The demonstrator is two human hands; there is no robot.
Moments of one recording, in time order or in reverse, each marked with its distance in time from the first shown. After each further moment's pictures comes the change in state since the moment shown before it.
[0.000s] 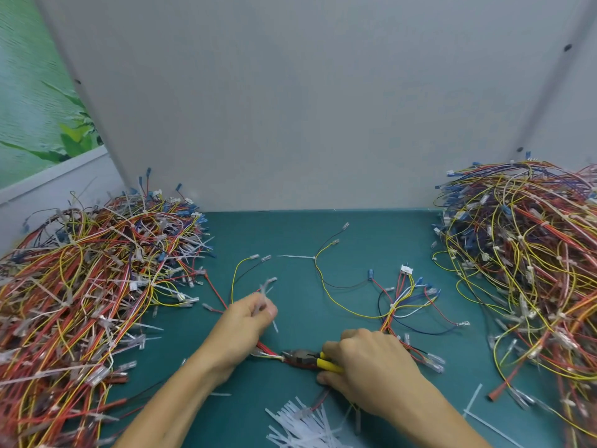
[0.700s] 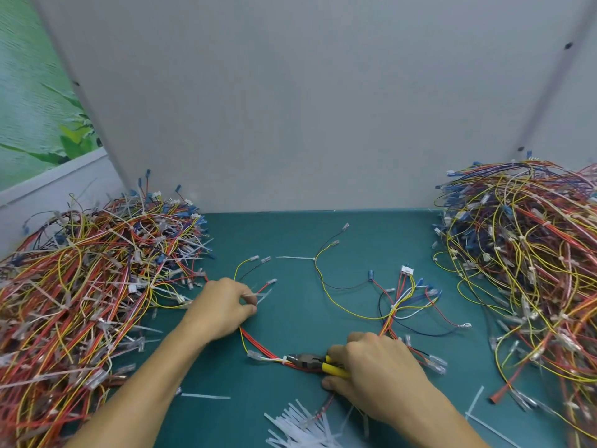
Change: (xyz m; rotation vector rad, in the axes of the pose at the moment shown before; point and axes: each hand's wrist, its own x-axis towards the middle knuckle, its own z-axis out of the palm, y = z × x) left_hand 0.042 0.003 -0.040 0.873 0.050 0.094; right_hand -0.003 0.005 0.003 0.043 -0.008 0.055
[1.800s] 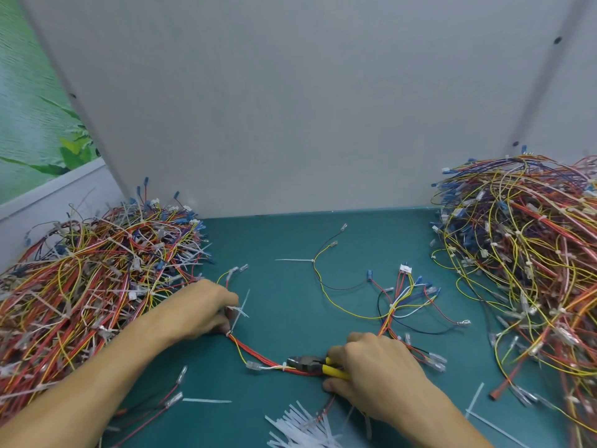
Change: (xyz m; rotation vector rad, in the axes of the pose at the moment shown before) left_hand 0.007 -0.028 -0.034 0.403 -0.218 0.358; right_hand -0.002 -0.001 -0.002 0.006 -0.016 0.010
